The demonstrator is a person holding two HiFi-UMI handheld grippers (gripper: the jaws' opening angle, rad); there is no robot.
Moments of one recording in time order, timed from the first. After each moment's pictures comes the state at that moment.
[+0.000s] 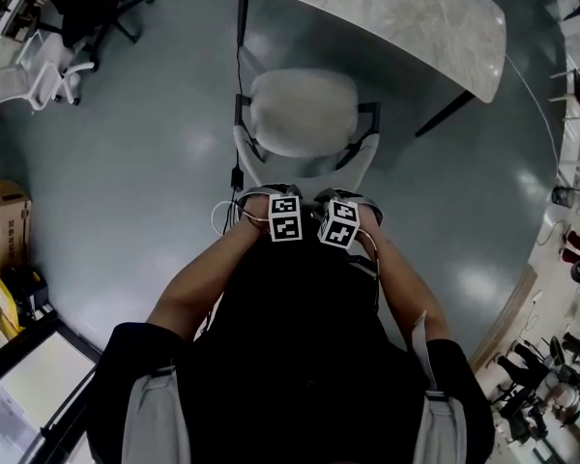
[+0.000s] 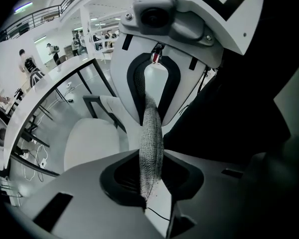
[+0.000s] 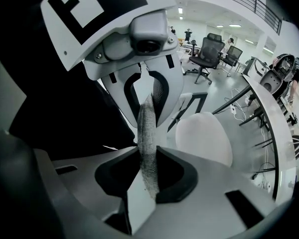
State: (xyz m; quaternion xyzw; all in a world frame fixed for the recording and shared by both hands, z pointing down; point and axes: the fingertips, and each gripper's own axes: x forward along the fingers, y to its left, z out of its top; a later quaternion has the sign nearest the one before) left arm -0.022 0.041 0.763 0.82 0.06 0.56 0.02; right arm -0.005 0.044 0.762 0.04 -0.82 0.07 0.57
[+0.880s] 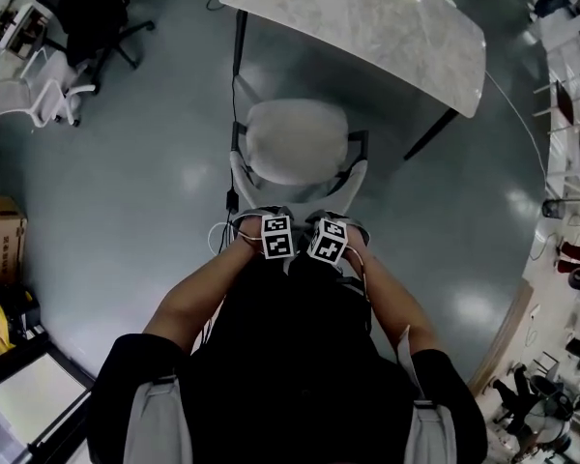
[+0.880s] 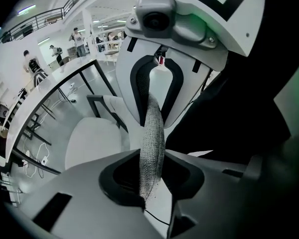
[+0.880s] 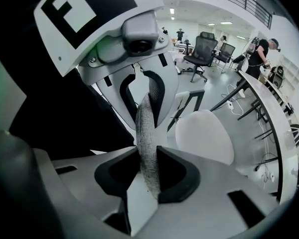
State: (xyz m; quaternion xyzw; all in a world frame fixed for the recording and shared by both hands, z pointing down) left arm -0.032 0.063 0.770 0.83 0.05 0.55 0.02; right arm -0.017 0.067 0.770 0.07 -0.82 0.10 0.56
